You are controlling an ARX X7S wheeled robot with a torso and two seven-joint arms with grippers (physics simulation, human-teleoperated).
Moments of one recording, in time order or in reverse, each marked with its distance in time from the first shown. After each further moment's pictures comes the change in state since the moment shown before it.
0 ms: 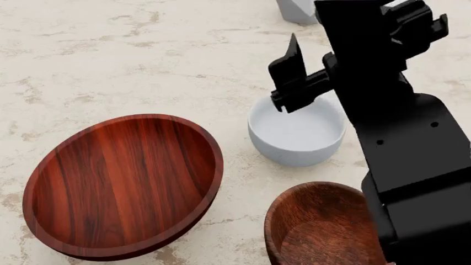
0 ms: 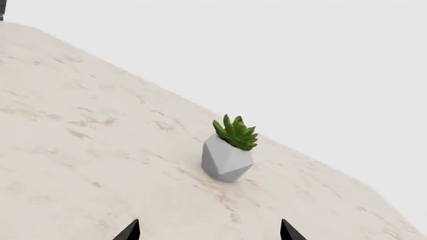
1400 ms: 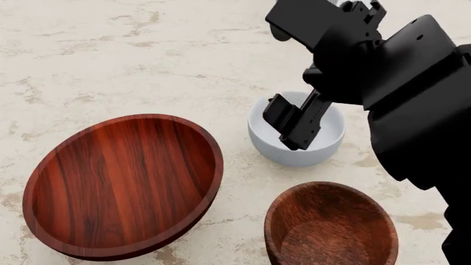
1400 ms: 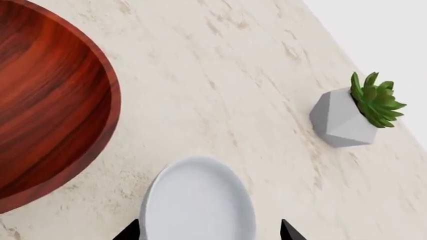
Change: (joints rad) left arm 0.004 -0.029 0.005 0.004 -0.011 -0.008 -0.007; right arm 0.408 0.084 -0.526 0.340 0.018 0.020 -0.643
